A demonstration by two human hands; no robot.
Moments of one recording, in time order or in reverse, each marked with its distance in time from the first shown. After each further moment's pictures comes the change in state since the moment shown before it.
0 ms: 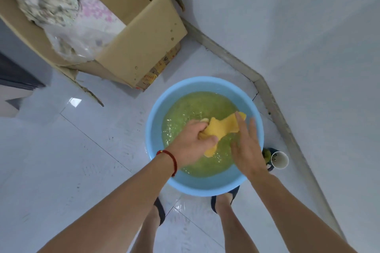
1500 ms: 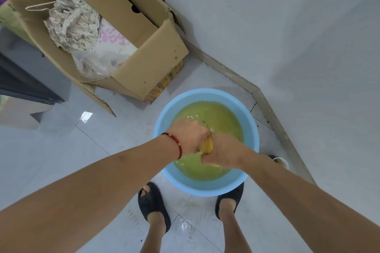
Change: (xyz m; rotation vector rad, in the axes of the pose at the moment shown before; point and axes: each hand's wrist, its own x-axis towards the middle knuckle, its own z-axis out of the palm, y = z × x) left_hand -0.013 0.053 -0.023 1.407 -0.074 0.354; right_hand -0.018 -0.112 -0.050 -0.253 -0.558 -0.118
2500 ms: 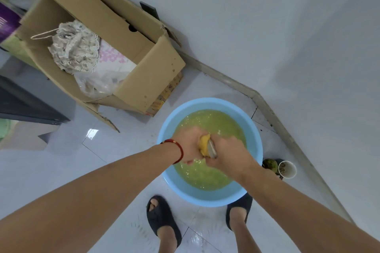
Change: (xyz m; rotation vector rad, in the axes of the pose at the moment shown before) left_hand -0.003 -0.007 -0.018 -0.635 -0.143 -0.176; right_hand -0.019 -0.011 -0.004 -0.098 0.303 -0.031
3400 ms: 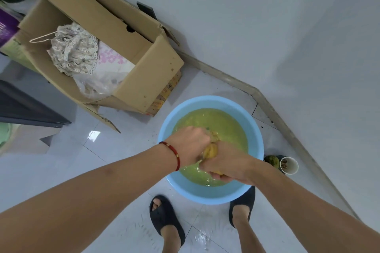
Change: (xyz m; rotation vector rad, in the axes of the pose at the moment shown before) left_hand -0.014 0.009 0.001 0.692 0.121 0.356; right_hand -0.013 0.000 0.005 0.827 -0.361 0.178
